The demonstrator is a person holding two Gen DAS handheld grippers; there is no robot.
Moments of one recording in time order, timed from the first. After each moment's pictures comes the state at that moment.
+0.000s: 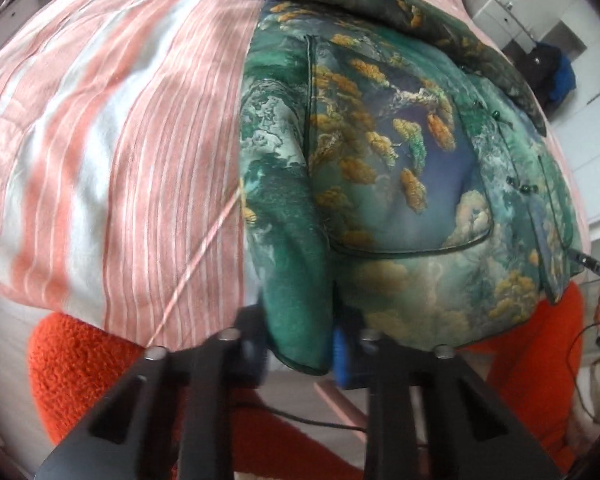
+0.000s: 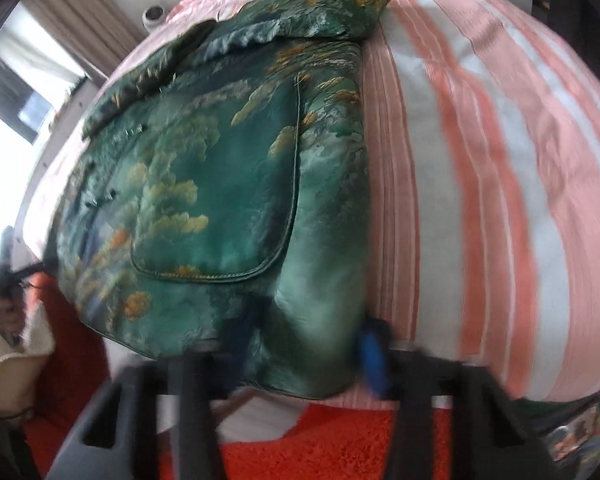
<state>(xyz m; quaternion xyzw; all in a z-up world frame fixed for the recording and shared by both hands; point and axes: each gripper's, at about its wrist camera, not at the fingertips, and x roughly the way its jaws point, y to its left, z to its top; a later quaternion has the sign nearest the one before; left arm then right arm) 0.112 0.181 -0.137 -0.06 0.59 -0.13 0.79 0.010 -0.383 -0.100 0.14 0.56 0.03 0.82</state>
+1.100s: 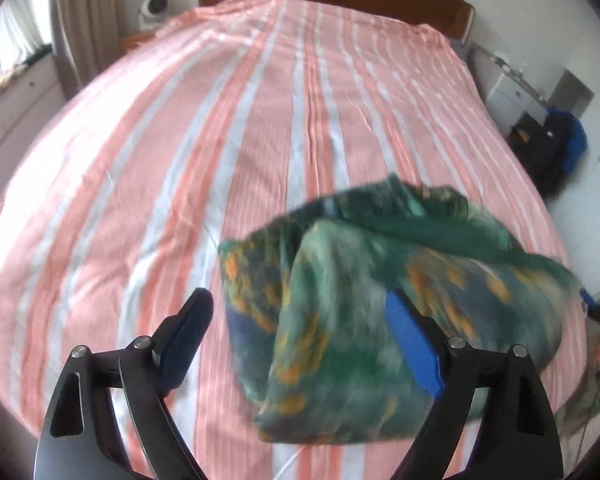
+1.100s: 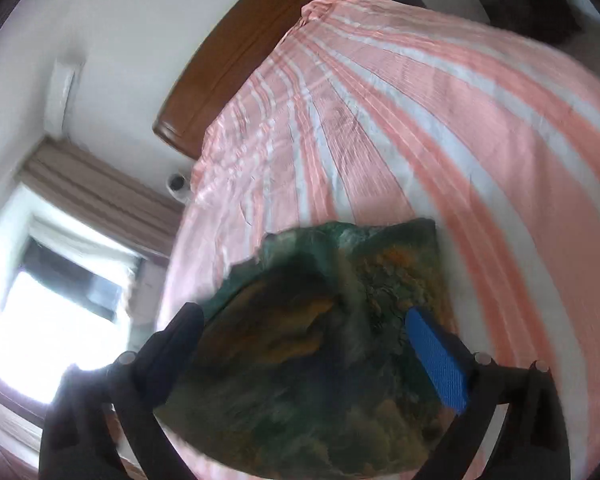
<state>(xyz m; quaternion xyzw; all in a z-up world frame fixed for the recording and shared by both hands) 0.336 0.237 0.038 -0.06 0.48 -0.10 0.87 0.215 -0.506 -0.006 0.42 0.34 0.04 0.84</state>
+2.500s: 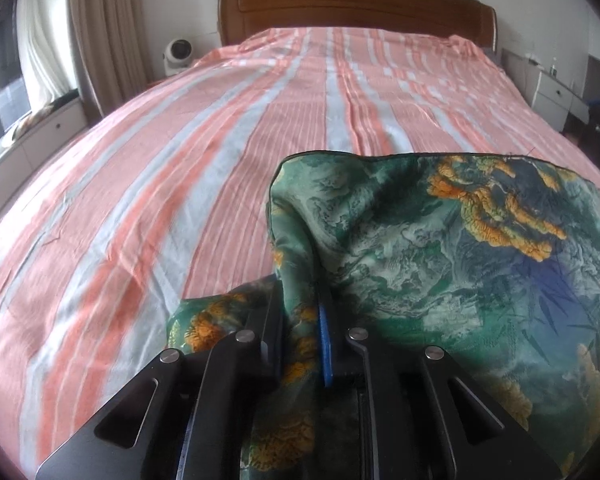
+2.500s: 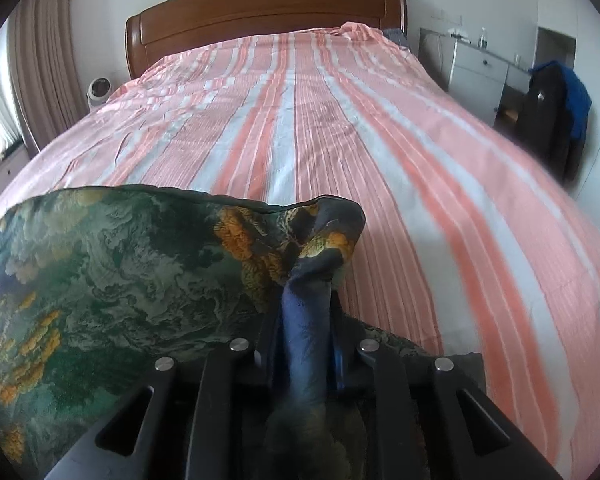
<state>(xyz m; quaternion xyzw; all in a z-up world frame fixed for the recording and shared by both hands) 0.408 0.127 -0.129 0.01 0.38 0.00 0.93 0.390 -0.435 -0.125 0.06 0.38 -0.11 0.92</state>
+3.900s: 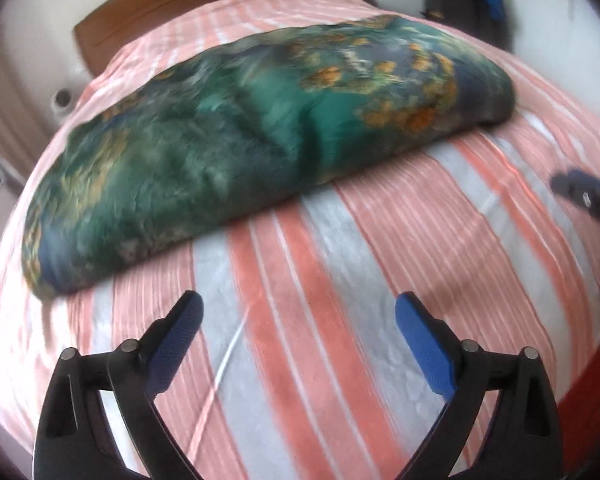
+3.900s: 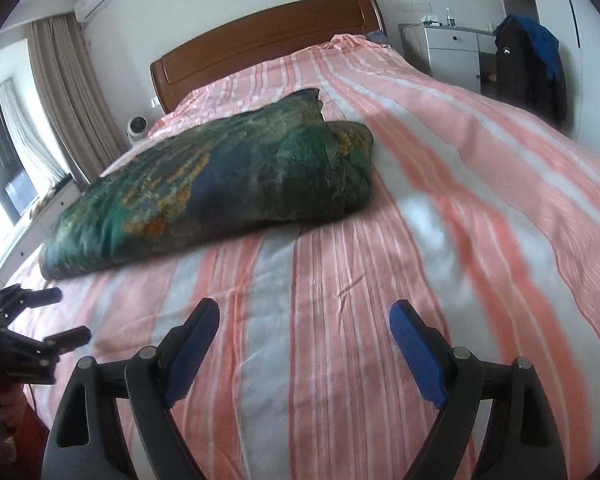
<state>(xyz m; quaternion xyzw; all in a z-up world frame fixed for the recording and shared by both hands) 0.161 -0.112 -0.106 0.17 0.44 -0.15 0.87 0.092 -0.390 -0.129 0.15 0.34 -0.06 0.93</state>
